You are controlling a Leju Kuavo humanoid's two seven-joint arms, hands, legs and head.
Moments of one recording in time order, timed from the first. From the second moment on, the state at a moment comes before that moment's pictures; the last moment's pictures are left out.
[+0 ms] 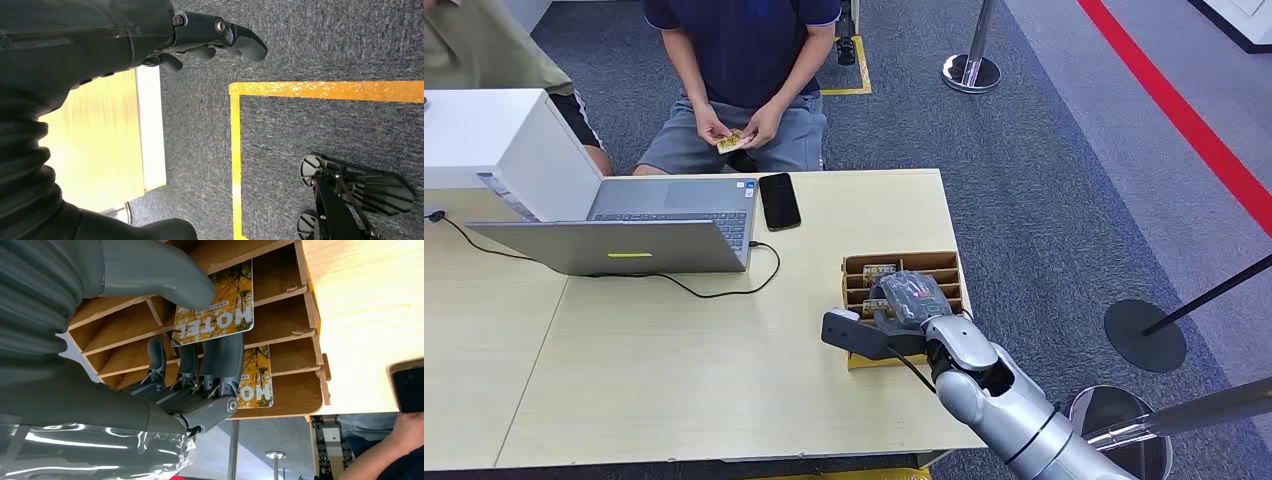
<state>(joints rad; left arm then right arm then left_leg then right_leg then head) -0.09 0.14 -0.67 -0.22 0.74 0.18 0.27 -0.39 -0.19 0.74 -1.46 0.94 0.17 0.48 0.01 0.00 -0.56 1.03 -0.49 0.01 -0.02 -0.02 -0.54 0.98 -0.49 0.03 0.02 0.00</state>
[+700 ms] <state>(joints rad) -0.09 0.14 -0.67 -0.22 0.74 0.18 0.27 -0.40 -0.19 0.75 -1.46 0.94 0.16 0.48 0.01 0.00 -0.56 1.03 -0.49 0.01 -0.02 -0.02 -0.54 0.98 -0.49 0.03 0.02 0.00</state>
